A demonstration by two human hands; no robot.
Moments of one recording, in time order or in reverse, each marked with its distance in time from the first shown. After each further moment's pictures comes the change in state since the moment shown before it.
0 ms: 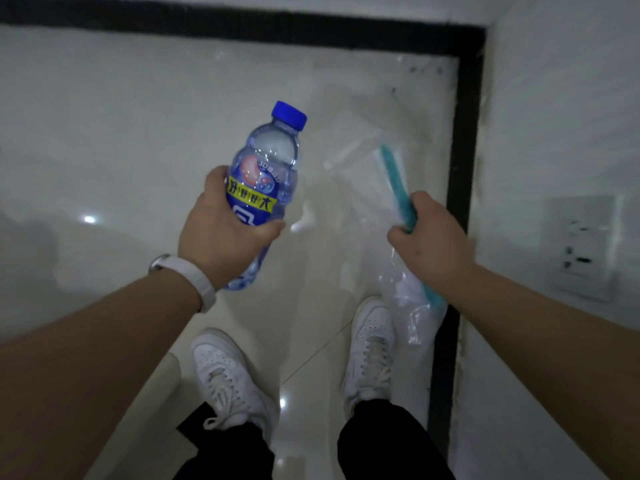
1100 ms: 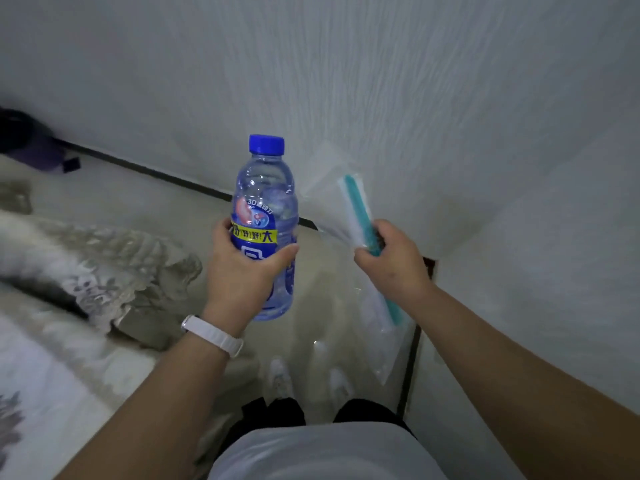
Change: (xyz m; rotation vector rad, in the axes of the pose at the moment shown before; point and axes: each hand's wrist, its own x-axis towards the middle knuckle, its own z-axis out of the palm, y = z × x) left_hand -0.372 0.332 -0.451 -0.522 0.592 -0.020; right_hand -0.343 -0.362 -0.435 0.240 0.054 -0.512
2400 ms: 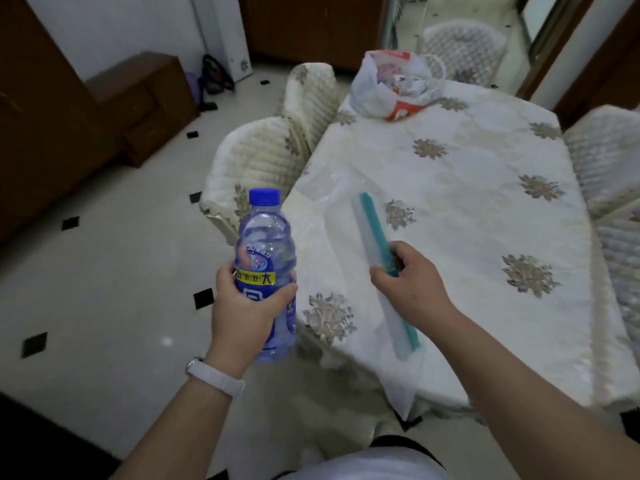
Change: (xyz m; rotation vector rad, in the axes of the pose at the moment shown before) left_hand -0.634 -0.225 -0.441 -0.302 1.494 -0.466; right_hand -0.599 -0.286 0.304 -0.158 -1.074 -1.089
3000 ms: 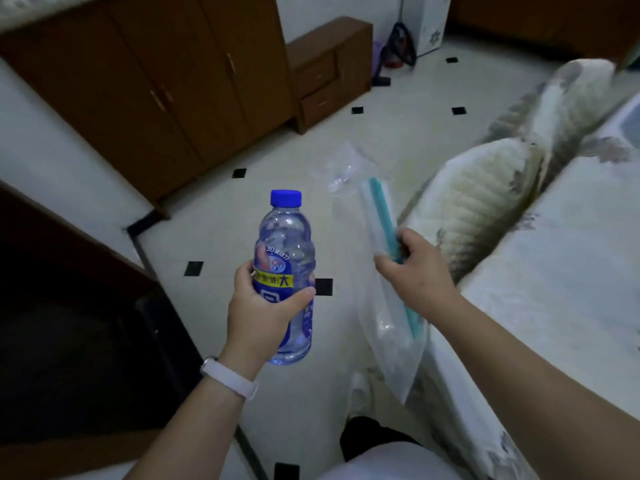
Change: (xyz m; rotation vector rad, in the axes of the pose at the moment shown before) left_hand 0.179 -0.038 -0.210 0.059 0.438 -0.168; right_hand 0.170 -0.217 0.270 0.101 -0.381 -0.307
